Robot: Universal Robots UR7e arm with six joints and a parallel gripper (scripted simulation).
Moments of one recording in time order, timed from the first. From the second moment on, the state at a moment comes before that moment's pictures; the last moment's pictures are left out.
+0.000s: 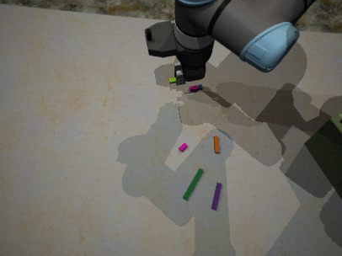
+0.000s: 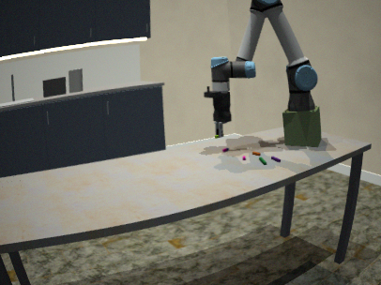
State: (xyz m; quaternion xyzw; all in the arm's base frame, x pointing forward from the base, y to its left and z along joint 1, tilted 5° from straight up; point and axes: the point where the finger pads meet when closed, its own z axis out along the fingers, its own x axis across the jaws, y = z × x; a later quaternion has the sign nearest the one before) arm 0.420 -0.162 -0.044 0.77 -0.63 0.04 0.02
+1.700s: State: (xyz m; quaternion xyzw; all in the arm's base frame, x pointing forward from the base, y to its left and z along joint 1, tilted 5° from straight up) arm 0.422 -0.167 -0.104 0.77 -0.63 0.04 0.02
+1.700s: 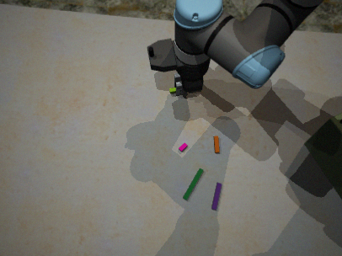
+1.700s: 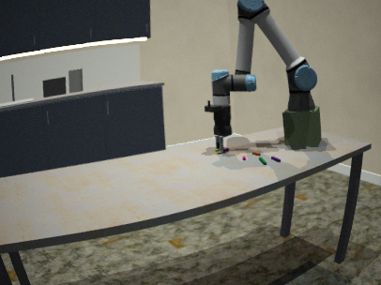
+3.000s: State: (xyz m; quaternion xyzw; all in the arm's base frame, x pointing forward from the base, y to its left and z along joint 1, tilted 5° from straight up) arm 0.422 -0.168 -0.116 0.77 -0.63 0.04 0.02
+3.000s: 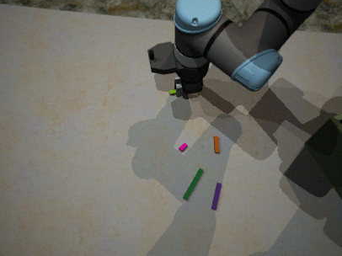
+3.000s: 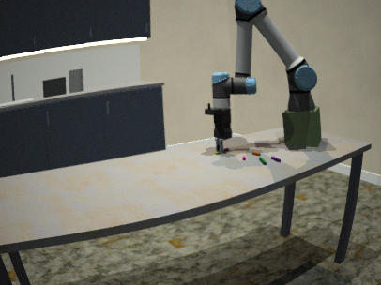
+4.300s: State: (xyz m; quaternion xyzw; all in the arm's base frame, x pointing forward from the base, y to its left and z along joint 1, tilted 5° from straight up) arm 0.422 -0.168 -0.116 0.77 -0.63 0.04 0.02
